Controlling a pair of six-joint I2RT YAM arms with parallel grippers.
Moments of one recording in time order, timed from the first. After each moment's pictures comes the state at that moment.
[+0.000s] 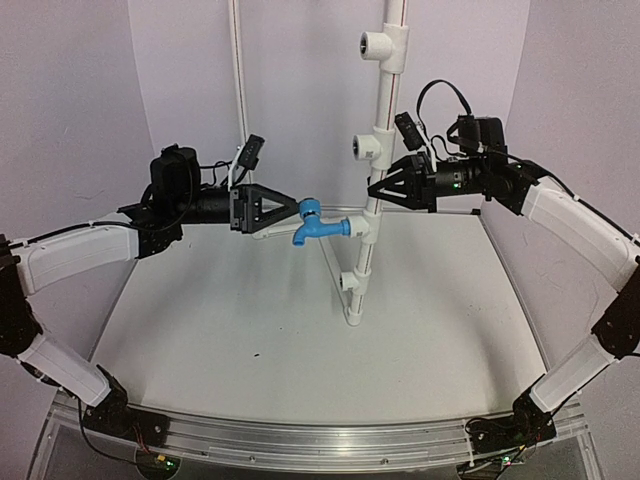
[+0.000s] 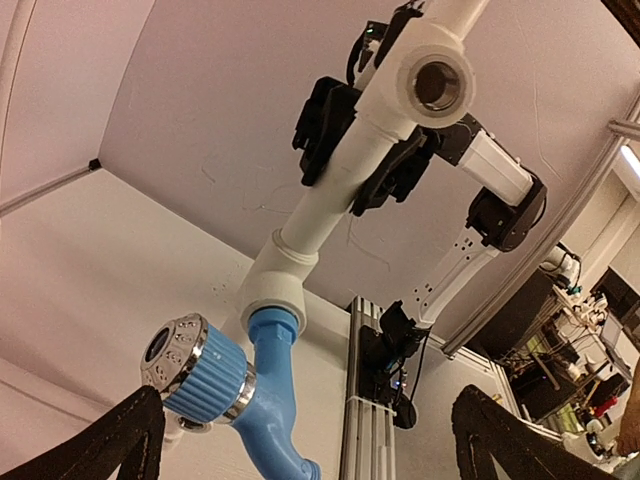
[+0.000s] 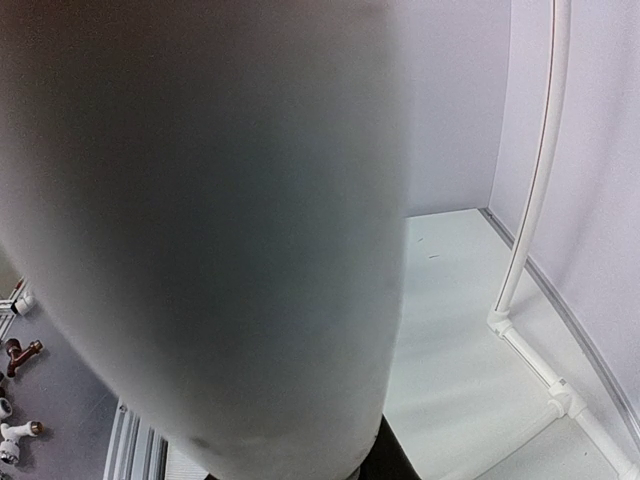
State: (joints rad) left arm -0.64 1.41 1.13 0.27 0.87 -0.46; right arm 0.50 1.52 1.52 -0.38 -0.95 -0.24
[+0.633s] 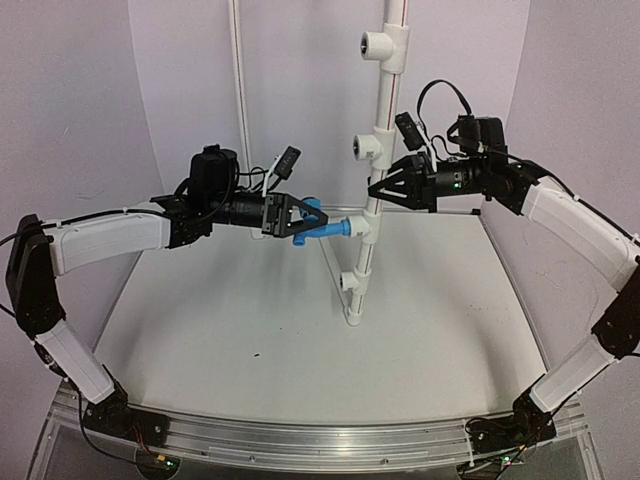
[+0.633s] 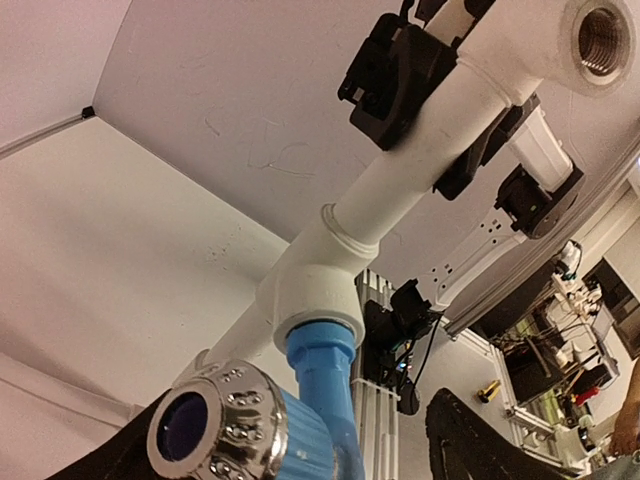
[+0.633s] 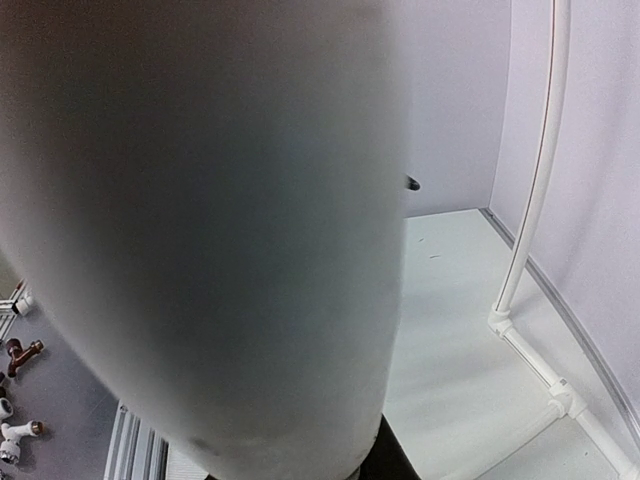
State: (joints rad) left arm -0.71 1.60 1.28 0.15 0.85 -0.42; right arm 0.50 1.52 1.53 -0.38 -0.95 -0.24
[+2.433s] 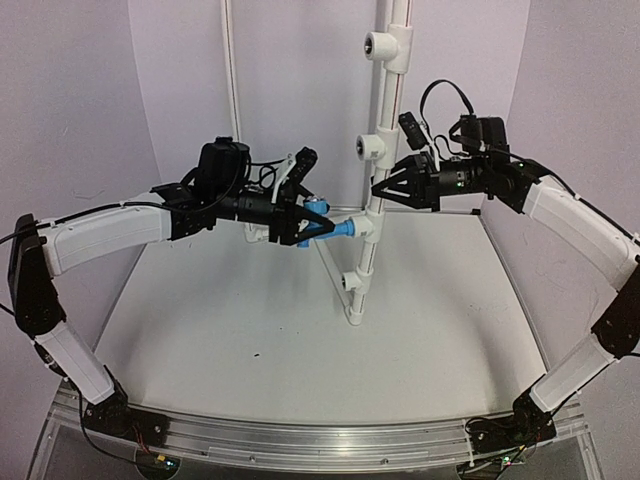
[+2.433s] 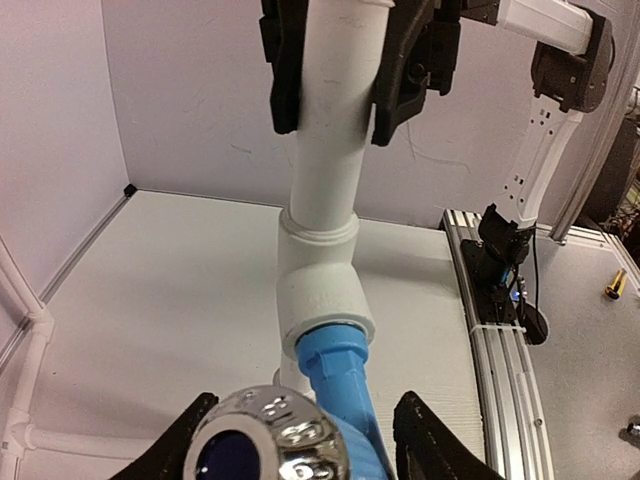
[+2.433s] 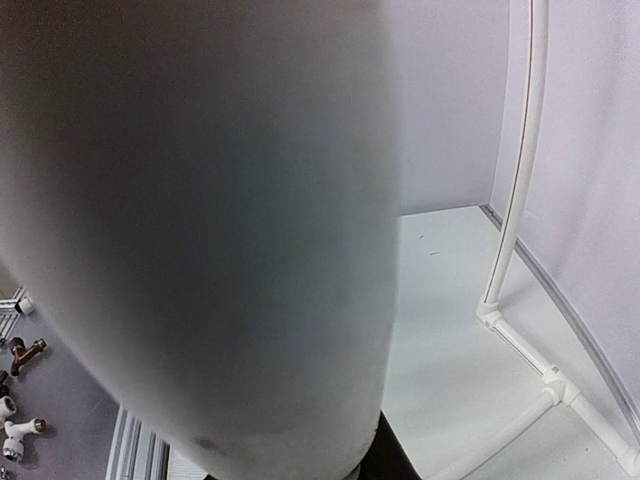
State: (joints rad) left arm -0.77 1.61 1.39 -0.06 0.72 0.14; right arm 0.49 1.52 1.53 -0.40 -0.97 -0.25
